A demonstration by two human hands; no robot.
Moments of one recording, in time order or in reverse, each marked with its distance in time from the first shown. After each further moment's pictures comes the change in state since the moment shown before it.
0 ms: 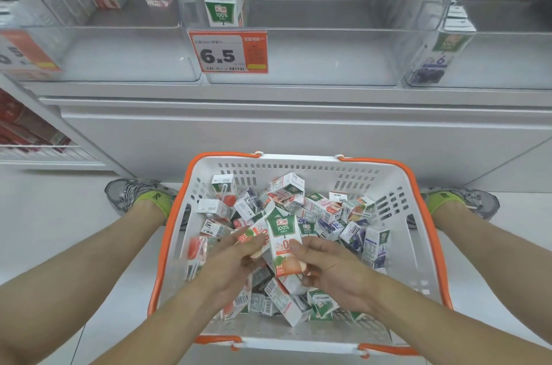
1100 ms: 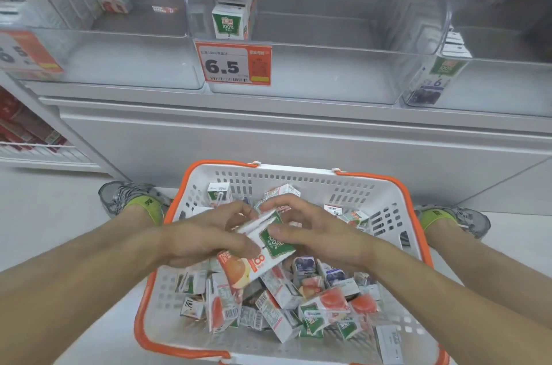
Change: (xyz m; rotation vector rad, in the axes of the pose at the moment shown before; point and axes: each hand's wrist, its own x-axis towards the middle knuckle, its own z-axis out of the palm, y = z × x) left_hand -0.032 0.104 0.011 0.719 -0.522 -0.033; right_hand -0.015 -0.088 0.025 -0.456 -0.226 -0.235
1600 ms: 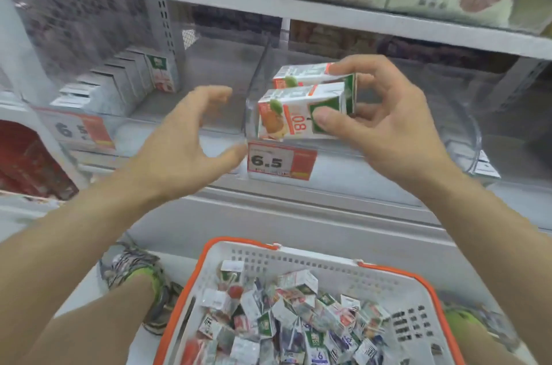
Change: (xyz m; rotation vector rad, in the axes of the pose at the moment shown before) left_hand -0.053 0.159 -0.092 0.794 0.969 0.788; right_hand 0.033 -0.228 -0.016 -0.487 0.528 -0.826
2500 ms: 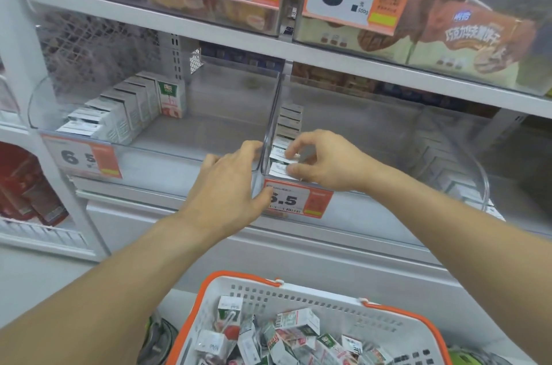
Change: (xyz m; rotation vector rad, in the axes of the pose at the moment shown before) left_hand 0.025 -0.022 0.040 0.296 0.057 0.052; right_hand 0.082 0.045 0.047 -0.688 -0.391 0.230
